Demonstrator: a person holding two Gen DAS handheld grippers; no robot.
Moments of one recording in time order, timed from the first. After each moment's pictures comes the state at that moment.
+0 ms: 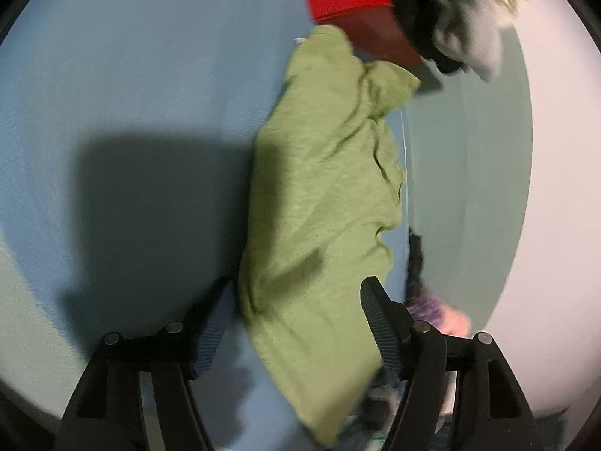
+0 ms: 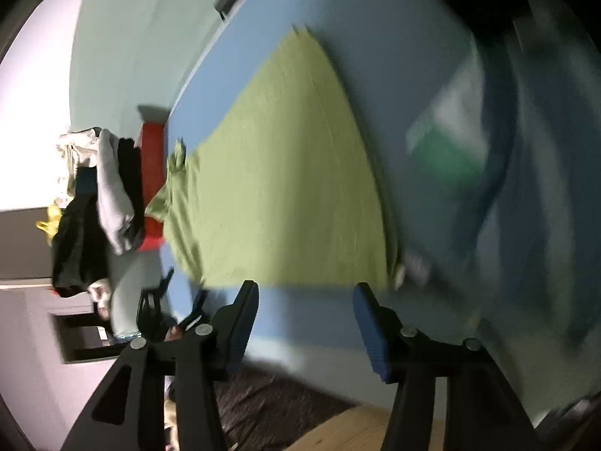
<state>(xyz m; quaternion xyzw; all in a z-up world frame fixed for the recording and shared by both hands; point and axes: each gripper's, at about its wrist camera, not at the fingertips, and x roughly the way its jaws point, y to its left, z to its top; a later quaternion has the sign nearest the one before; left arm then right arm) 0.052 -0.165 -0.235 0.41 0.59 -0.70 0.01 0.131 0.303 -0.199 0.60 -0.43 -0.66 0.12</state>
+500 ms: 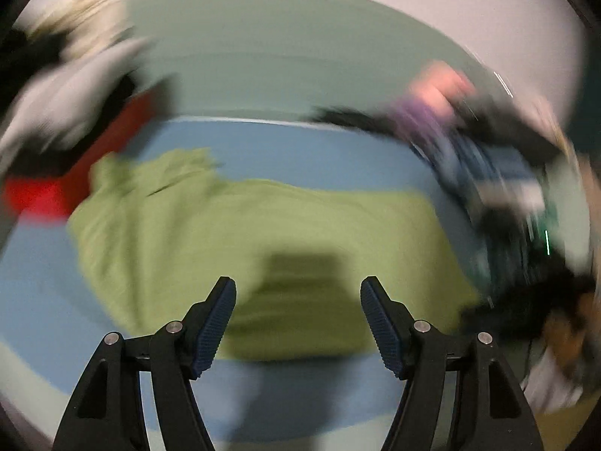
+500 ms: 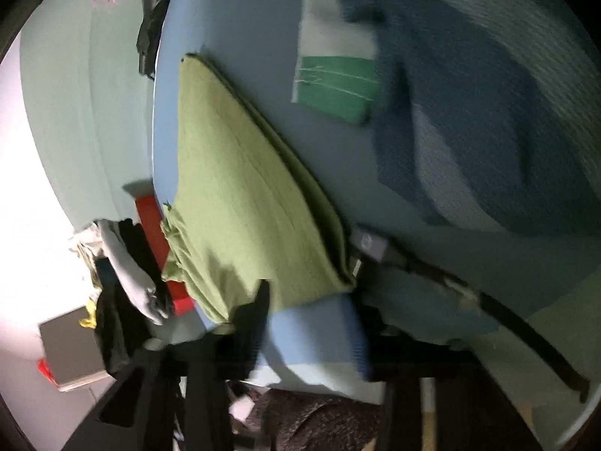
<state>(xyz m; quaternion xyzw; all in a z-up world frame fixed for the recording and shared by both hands) 0.095 0.033 -0.130 0.38 -0.02 -0.91 -0.17 0.124 0.297 -0.246 0.56 -0.55 -0.61 0.04</state>
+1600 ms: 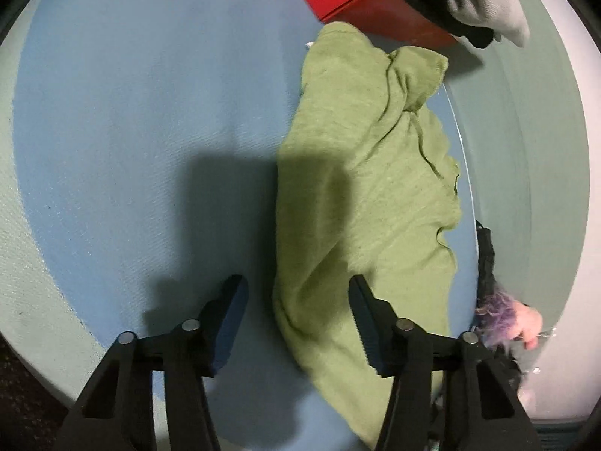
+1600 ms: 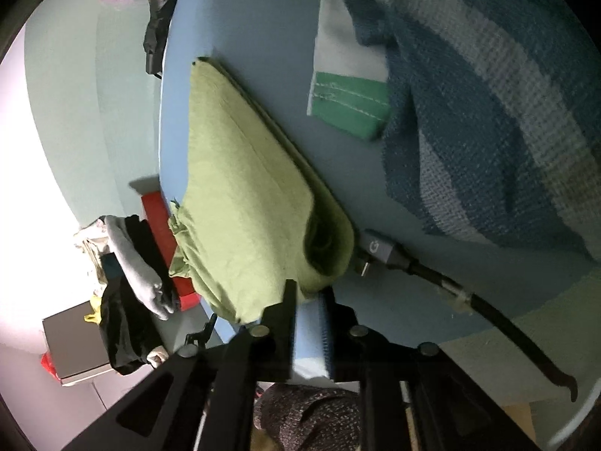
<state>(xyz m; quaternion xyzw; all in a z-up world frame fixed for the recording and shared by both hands) 0.059 -0.166 -0.213 0.48 0.50 -0.71 0.11 0.137 0.314 -0.239 0.56 -0.58 -0.59 0.05</state>
